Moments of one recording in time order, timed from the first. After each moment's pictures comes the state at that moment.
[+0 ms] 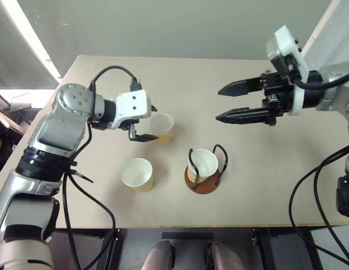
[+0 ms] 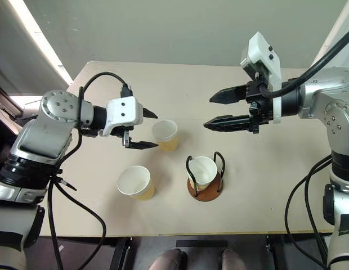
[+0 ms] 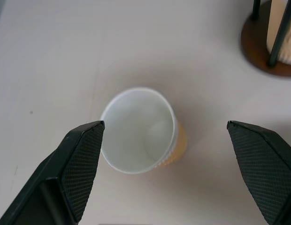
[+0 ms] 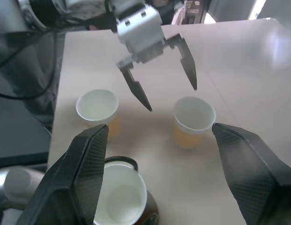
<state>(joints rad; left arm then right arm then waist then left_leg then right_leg) -0.92 0.89 -0.29 0.09 -0.06 0.26 -1.27 -1.08 -0.83 0.02 -0.26 0.63 1.11 1.18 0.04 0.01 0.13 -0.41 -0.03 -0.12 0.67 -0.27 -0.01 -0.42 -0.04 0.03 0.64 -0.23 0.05</state>
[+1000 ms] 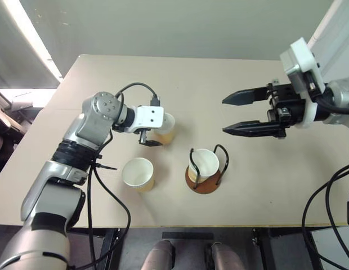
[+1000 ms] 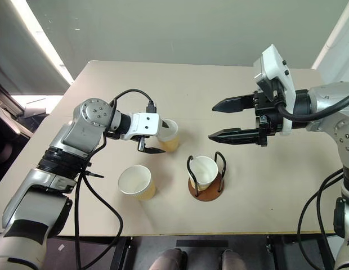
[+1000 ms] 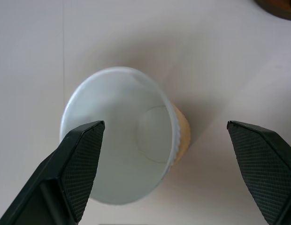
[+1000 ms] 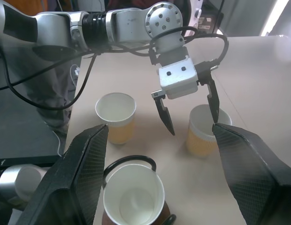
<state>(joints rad) -1.00 0.72 -0.37 0.45 0.18 -0.02 -1.28 -0.93 -0.91 -0.03 -0.34 0.76 0.99 1.15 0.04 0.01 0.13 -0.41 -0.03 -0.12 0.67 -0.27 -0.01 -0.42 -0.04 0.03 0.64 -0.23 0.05</state>
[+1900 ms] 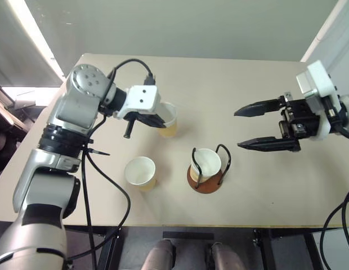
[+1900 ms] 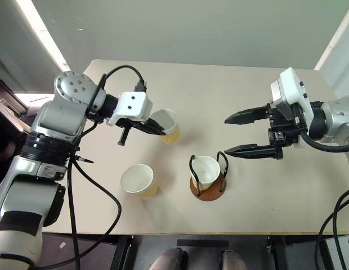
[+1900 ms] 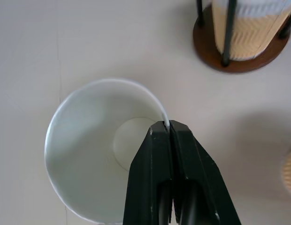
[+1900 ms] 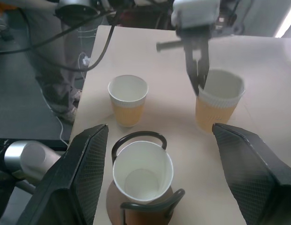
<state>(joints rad) -1.15 0.75 -0.30 0.36 -0.06 0.11 -1.57 -0.74 -1.04 -0.08 -0.34 0.77 0.77 1.29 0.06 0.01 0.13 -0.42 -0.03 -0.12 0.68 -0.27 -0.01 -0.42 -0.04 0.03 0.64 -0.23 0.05</state>
